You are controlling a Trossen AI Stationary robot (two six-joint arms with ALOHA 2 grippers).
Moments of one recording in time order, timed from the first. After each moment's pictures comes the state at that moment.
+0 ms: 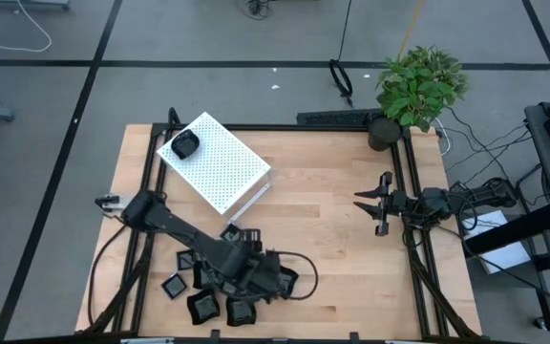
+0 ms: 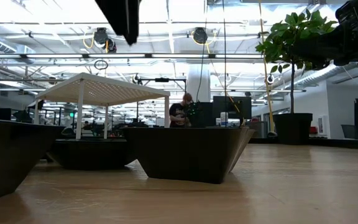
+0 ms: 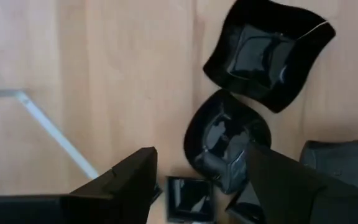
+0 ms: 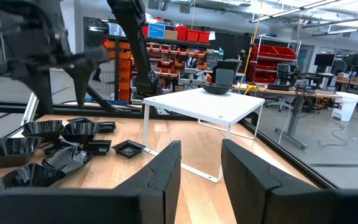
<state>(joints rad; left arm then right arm) -0.49 2.09 1.96 -1.35 -0.28 -0.48 0.25 0.04 0.02 0.13 0.39 -0.12</state>
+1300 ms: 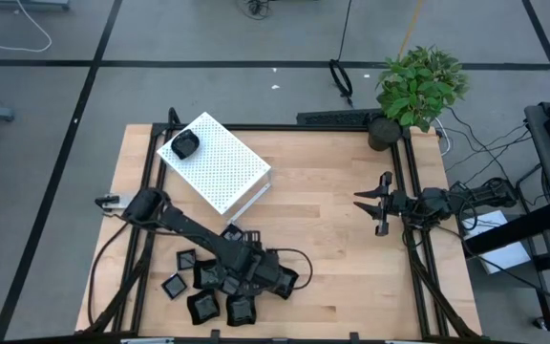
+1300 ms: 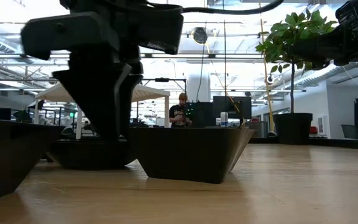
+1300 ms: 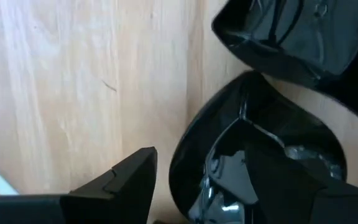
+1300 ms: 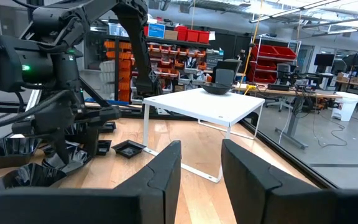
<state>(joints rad) -0.44 2.09 1.57 -0.96 -0.21 -0.45 0.25 0.04 0.02 0.13 0.39 -0.12</state>
